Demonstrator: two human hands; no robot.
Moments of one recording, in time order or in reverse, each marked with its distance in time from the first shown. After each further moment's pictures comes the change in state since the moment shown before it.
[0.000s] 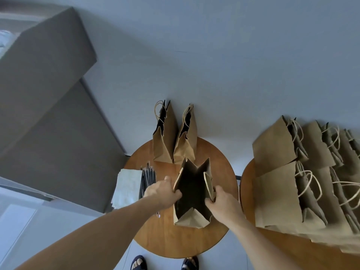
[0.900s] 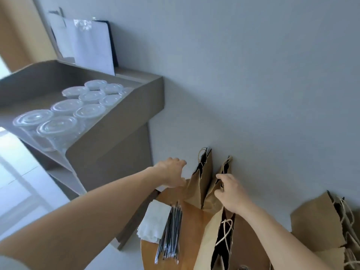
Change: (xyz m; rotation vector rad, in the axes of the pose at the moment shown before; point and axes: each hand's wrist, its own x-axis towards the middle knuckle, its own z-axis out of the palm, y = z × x) left_hand -0.055 -0.026 -0.216 0.268 0.240 0.117; right_hand 0.040 -0.163 -0.121 -0.072 0.039 -0.451
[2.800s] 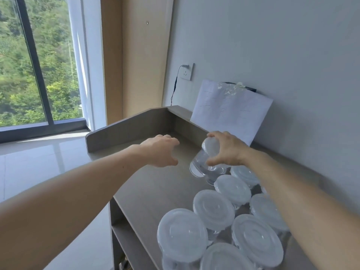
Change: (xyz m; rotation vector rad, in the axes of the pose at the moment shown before) left_hand -0.038 -0.553 -0.214 -0.049 0.373 -0.330; right_hand 0.356 -0.583 -0.006 -0.296 0.008 -0.547
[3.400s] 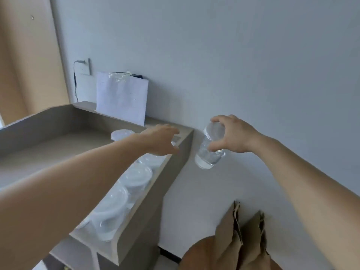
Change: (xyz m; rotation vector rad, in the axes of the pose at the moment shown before) left_hand -0.054 0.312 -0.004 -0.030 0.035 0.436; right_hand -0.334 0.152 -0.105 0.038 0.246 0.409
